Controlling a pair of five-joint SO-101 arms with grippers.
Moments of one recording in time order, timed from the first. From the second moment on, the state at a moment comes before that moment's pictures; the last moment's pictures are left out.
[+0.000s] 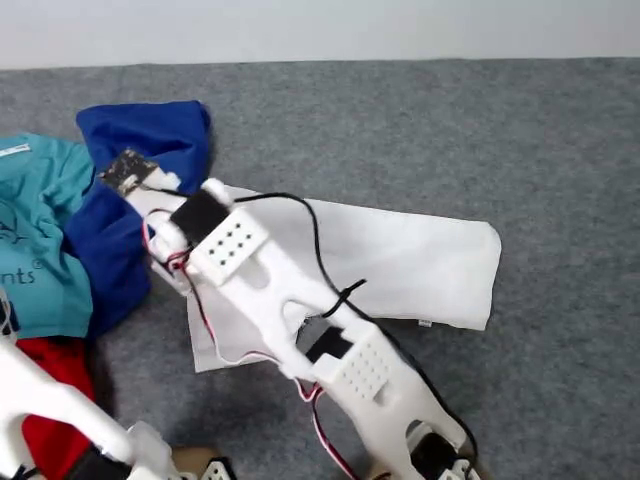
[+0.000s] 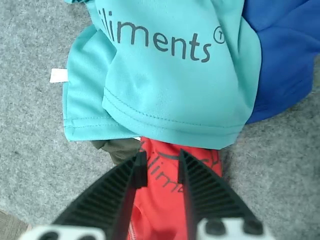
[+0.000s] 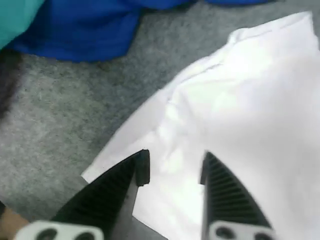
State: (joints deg) left arm -56.8 -23.3 19.2 87.4 -21.8; right arm -52.7 46.2 -63.9 100.4 2.3
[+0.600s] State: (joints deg) left arm -56.8 -23.3 19.2 87.4 -21.8; right arm -50.9 18.1 -6.1 94.2 32.7
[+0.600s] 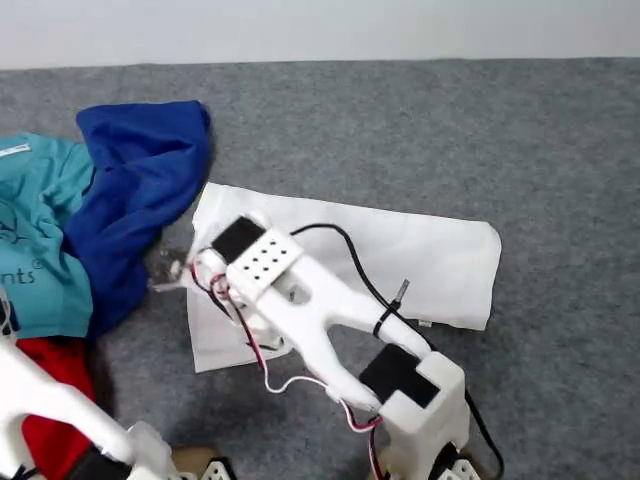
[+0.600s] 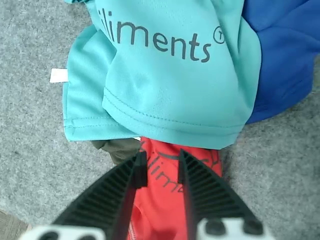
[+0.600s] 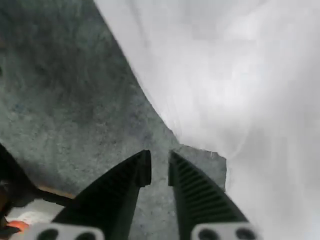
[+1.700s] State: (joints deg) left arm -56.8 -23.3 19.2 87.4 -21.8; right arm -58.2 28.1 -2.5 81.1 39.1
